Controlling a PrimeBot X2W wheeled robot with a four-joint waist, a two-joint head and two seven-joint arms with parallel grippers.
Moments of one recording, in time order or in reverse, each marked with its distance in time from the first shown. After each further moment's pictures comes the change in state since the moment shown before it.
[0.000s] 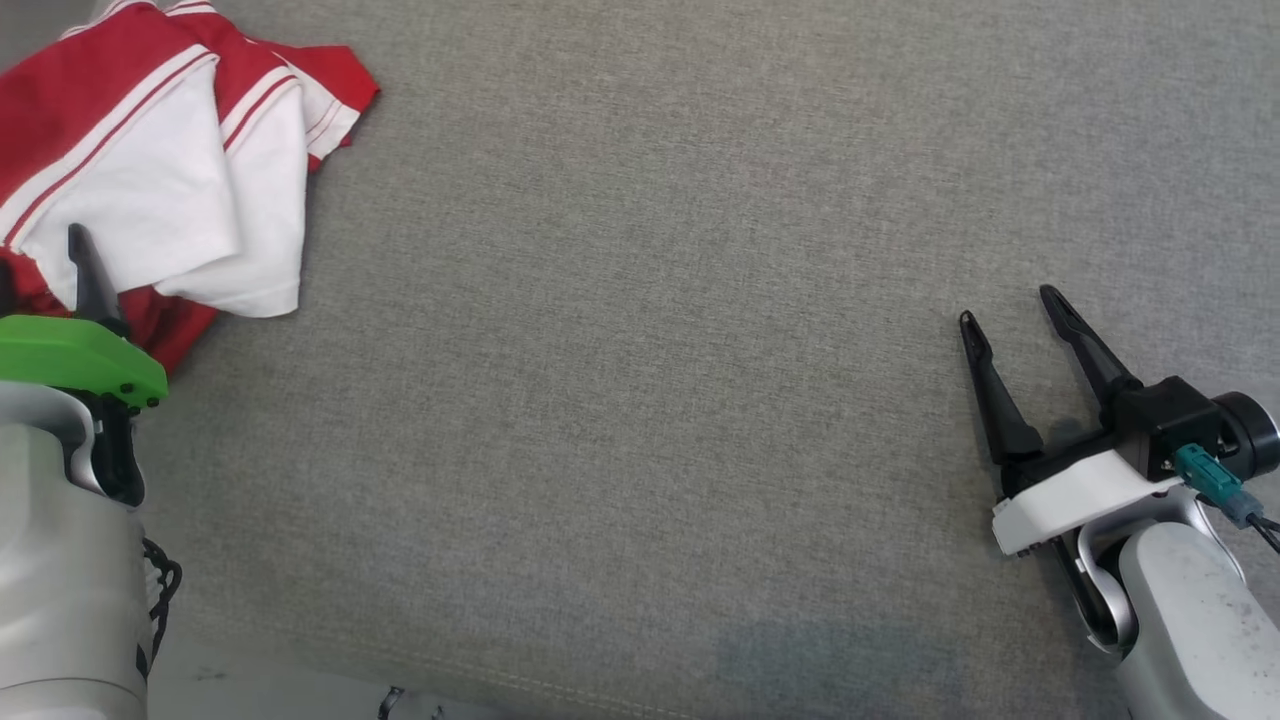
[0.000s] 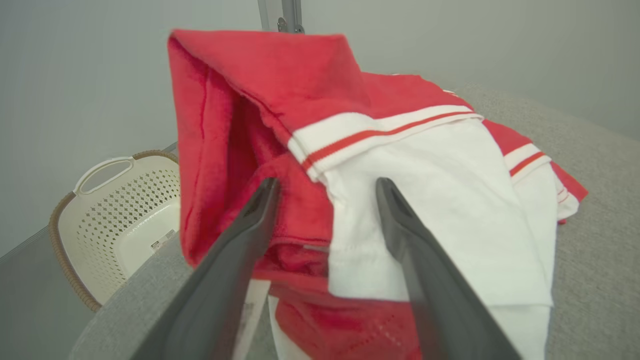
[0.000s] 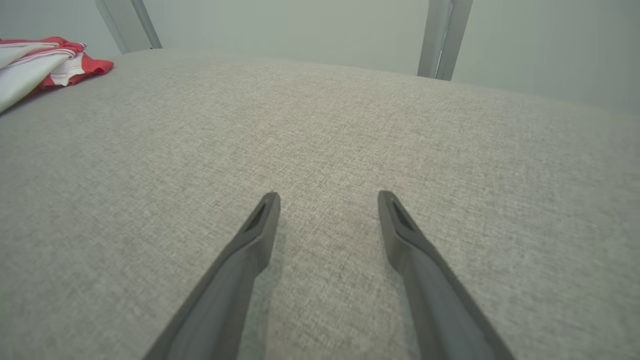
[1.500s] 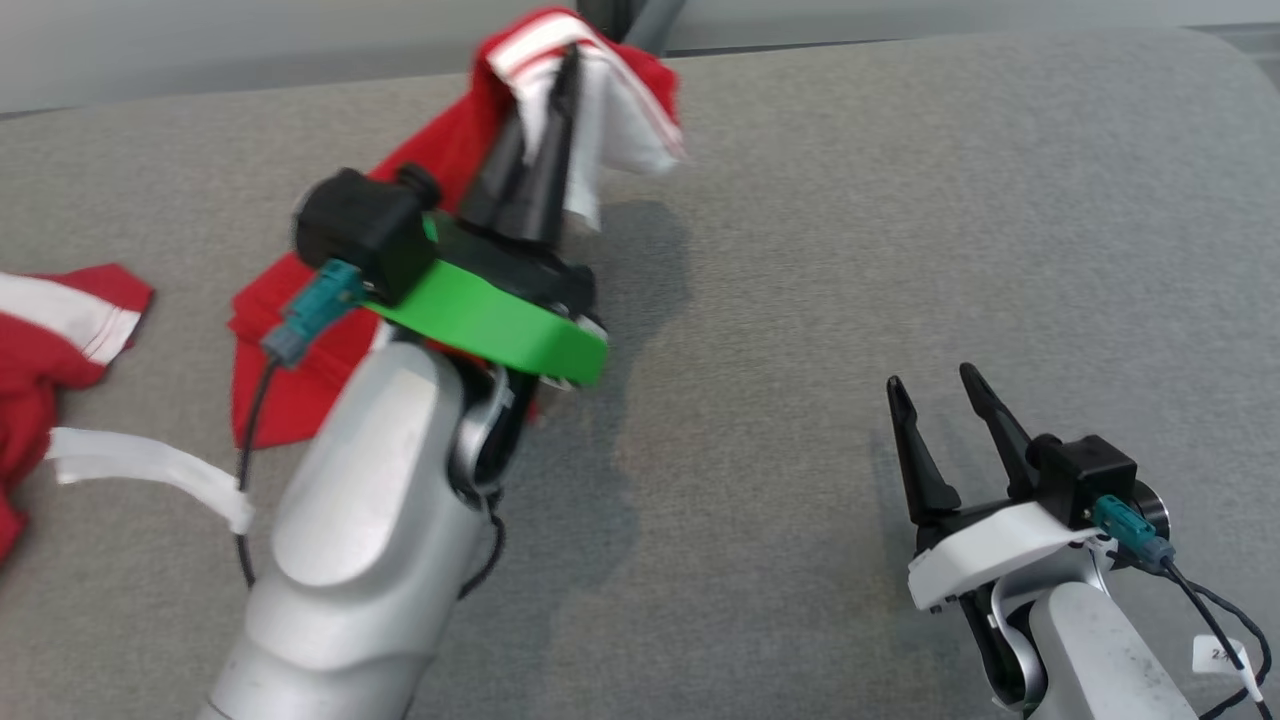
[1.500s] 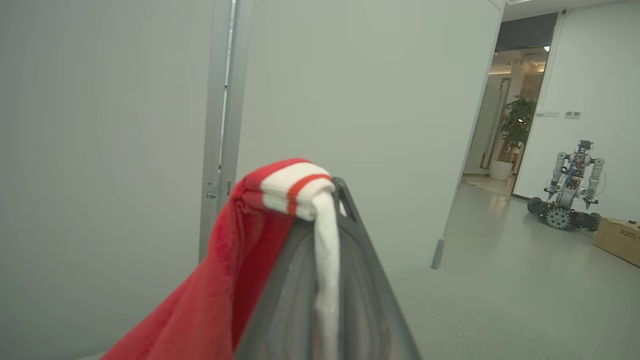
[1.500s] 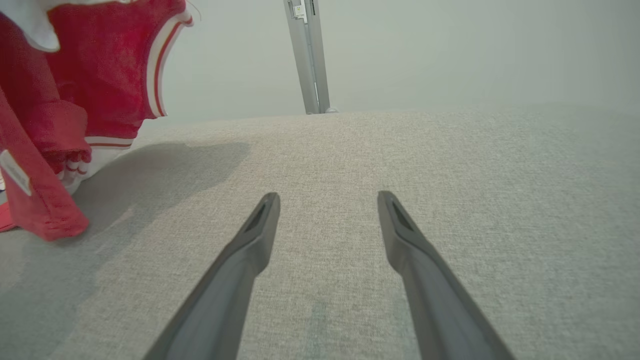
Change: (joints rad) left arm 0.114 -0.197 -0.628 -0.766 -0.165 -0.006 0.000; right arm 0.048 0.177 -0.007 0.077 0.053 0.000 -0.002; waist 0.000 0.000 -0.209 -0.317
